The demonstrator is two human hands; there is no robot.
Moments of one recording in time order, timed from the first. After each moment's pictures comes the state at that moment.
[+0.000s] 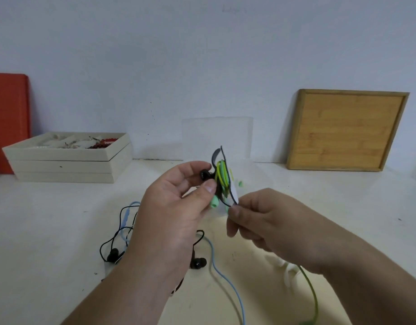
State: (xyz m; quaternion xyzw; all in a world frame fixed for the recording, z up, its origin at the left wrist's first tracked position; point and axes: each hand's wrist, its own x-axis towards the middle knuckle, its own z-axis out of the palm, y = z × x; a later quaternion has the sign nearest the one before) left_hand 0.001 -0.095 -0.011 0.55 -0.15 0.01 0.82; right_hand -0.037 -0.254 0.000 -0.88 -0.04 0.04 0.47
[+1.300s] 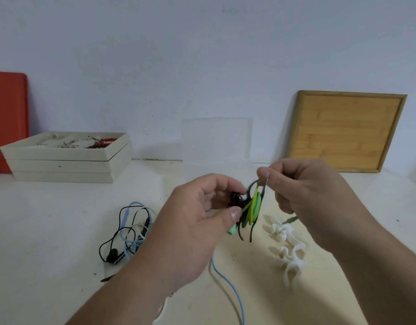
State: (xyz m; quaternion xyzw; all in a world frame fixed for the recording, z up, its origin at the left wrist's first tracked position) left_hand -0.005 -0.090 -0.010 0.67 -0.31 -0.03 0.67; right_hand -0.043 -0.274 0.020 -0.84 0.03 -0.19 0.52
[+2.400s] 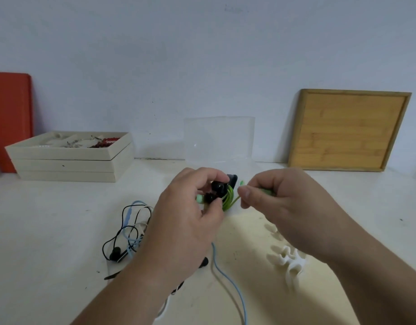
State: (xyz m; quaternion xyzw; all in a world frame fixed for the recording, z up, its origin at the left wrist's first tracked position) left_hand 0.001 -0.087 -0.016 0.77 -0.26 0.11 0.57; right_hand -0.046 -0.256 0.019 -0.90 -0.03 -0.13 0.42
